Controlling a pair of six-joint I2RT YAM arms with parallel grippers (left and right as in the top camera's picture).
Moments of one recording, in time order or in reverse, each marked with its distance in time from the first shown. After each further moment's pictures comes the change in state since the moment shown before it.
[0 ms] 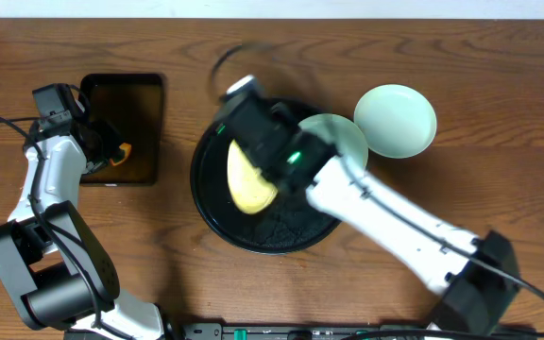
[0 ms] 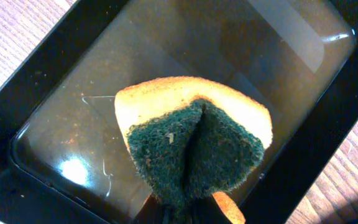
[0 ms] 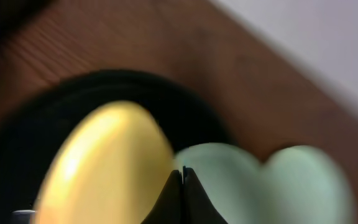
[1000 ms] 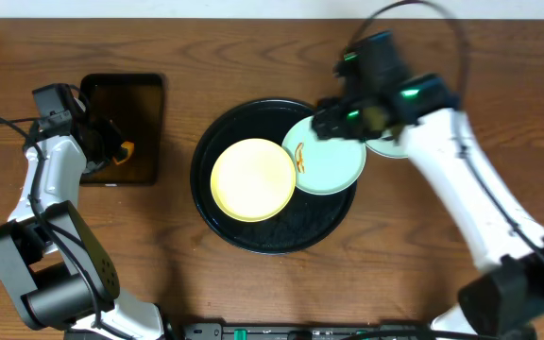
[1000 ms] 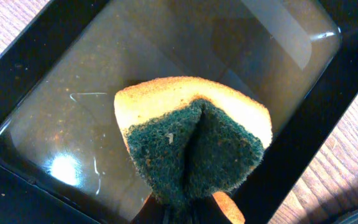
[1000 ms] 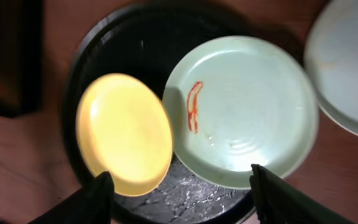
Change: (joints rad) left arm 0.000 0.000 0.000 0.001 0.038 -0.019; right arm -0.384 -0.058 -0.001 -0.297 -0.567 0.219
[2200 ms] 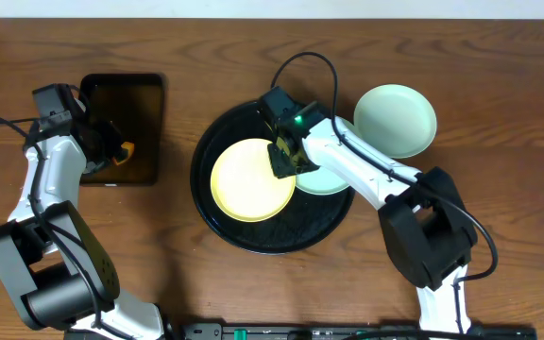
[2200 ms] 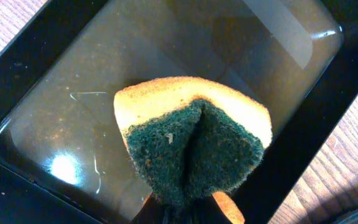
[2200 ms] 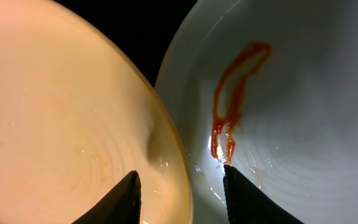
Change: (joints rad) left arm 0.000 0.000 0.000 -0.003 0.000 0.000; right arm 0.210 0.355 -0.008 0.089 0.181 0.051
